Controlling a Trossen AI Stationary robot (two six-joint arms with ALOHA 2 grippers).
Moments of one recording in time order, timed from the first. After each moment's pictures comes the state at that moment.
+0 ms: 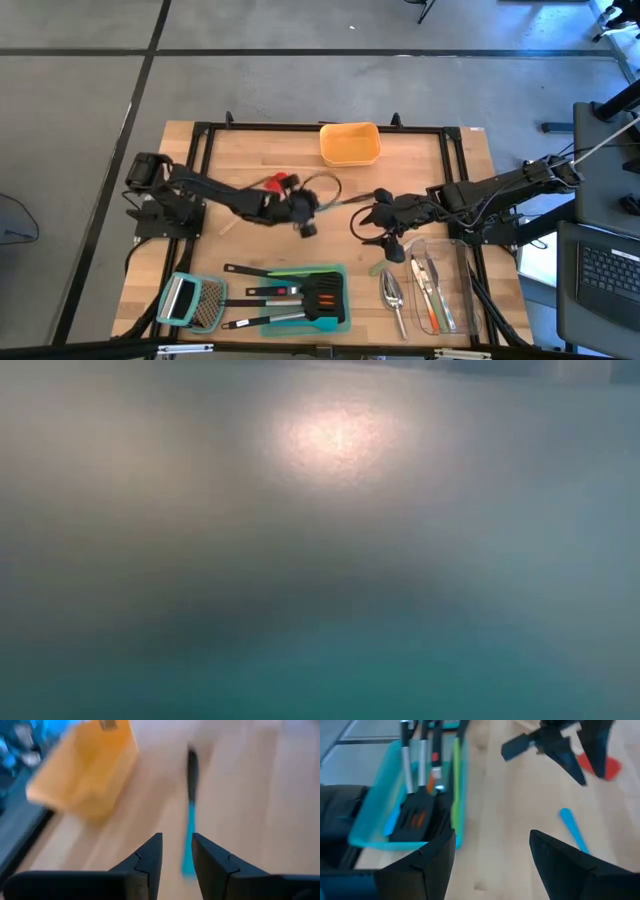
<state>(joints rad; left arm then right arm) -0.11 1.64 0.97 -0.10 -0.60 -0.14 0.28 1.22 0.92 -0.39 0.05 0.19</state>
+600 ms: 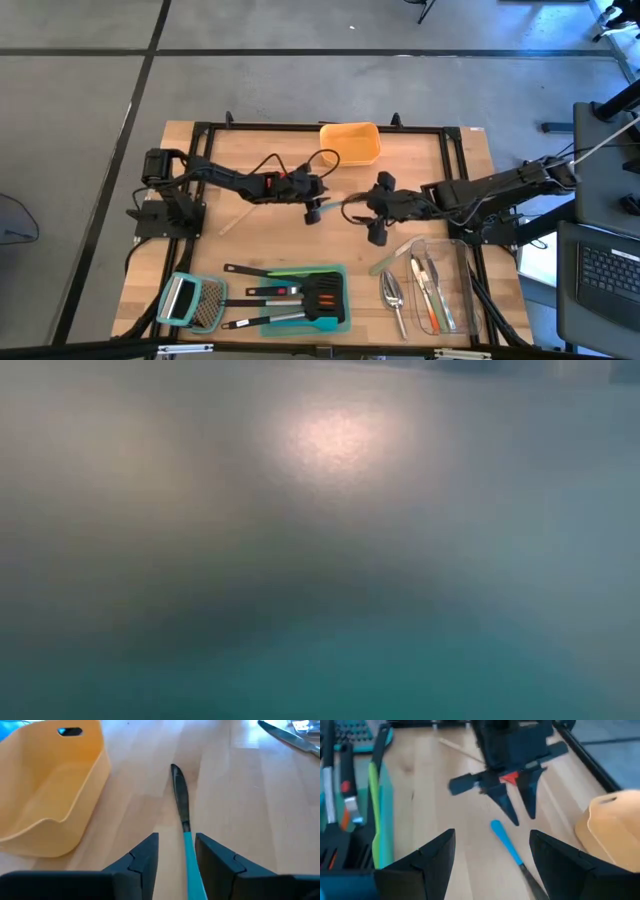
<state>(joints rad) 0.11 1.74 0.87 0.29 -0.17 0.02 0.23 1.26 0.92 -0.32 0.36 0.21</state>
